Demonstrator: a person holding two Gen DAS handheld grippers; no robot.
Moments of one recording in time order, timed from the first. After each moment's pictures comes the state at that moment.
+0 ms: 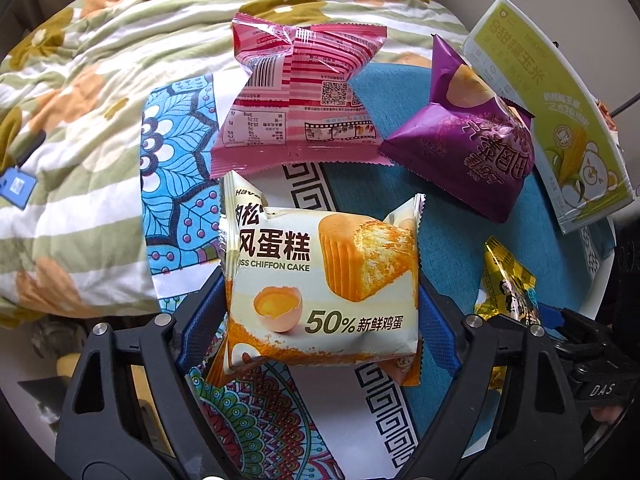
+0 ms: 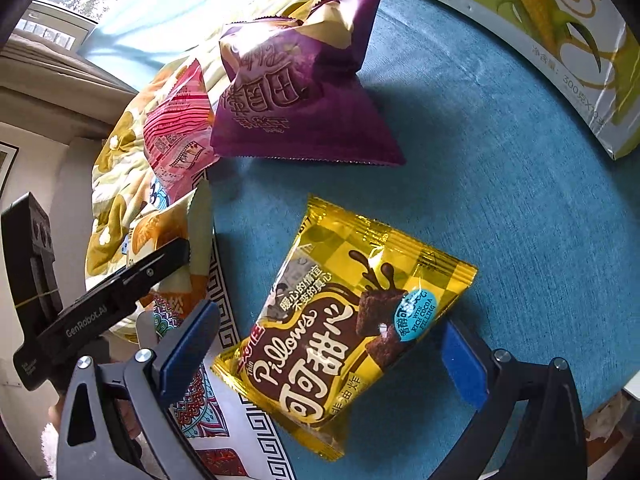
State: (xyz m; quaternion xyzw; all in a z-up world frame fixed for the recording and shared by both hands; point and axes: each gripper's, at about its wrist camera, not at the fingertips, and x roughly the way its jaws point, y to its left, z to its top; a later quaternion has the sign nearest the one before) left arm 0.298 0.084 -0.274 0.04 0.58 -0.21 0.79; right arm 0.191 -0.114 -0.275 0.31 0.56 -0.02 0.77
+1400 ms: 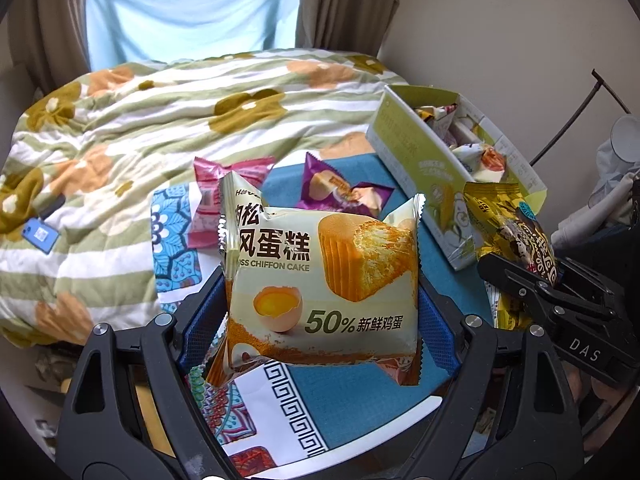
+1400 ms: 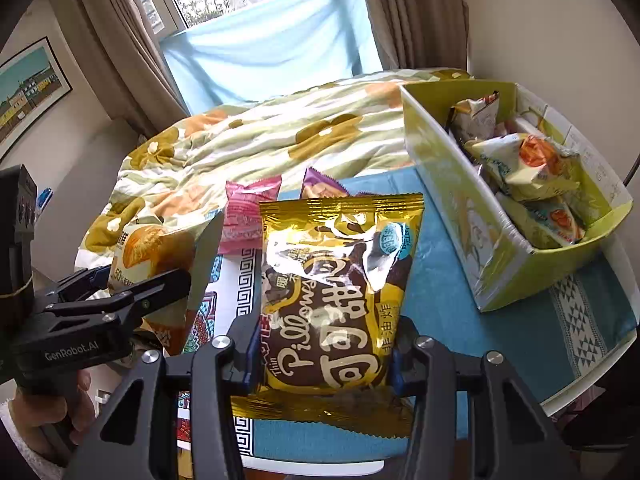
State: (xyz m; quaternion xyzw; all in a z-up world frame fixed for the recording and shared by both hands) left arm 0.210 0.037 -0.114 0.03 0.46 -0.24 0.85; right arm 0.142 -0.126 -0.131 0.14 0.43 -0.01 0.89
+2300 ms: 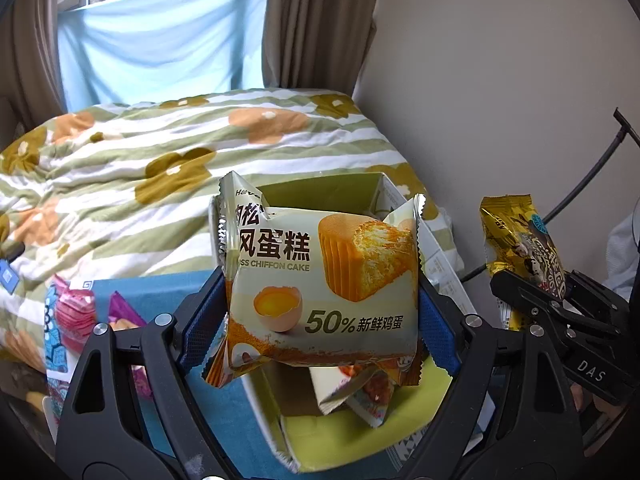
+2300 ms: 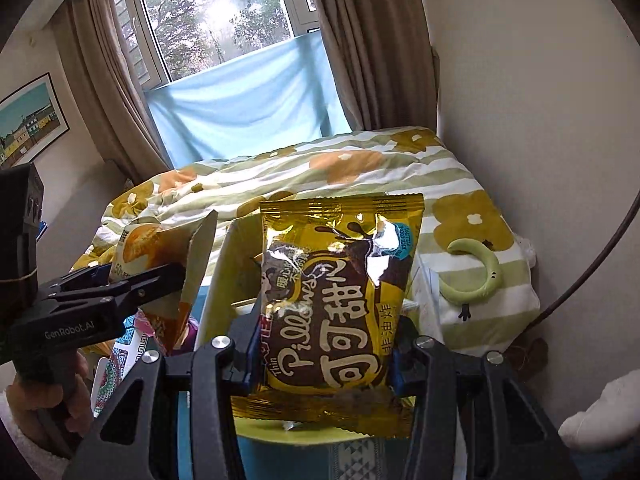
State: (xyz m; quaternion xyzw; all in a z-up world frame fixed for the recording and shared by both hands) left arm 0.290 -0.291 -0.066 0.01 0.43 -0.22 0.88; right arm 0.186 -0.427 -0.064 0.11 0.37 0.01 0.92
